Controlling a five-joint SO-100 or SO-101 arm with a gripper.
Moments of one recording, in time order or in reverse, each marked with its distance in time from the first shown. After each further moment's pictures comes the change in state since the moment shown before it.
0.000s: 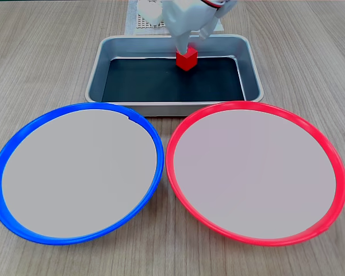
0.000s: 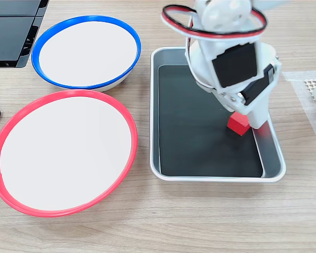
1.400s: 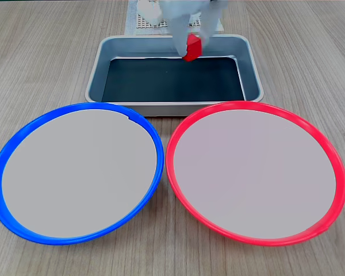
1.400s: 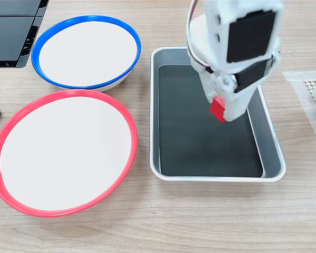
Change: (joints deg) arm 0.4 9.8 0.7 -5.5 9.7
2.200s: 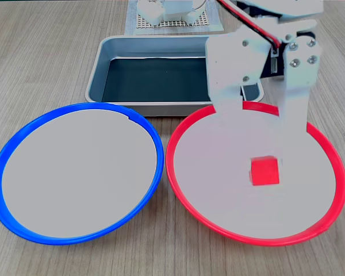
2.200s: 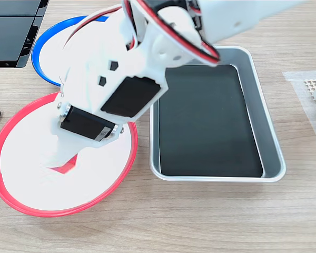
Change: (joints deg) arm -2.9 -24.6 -19.5 -50.3 34.8
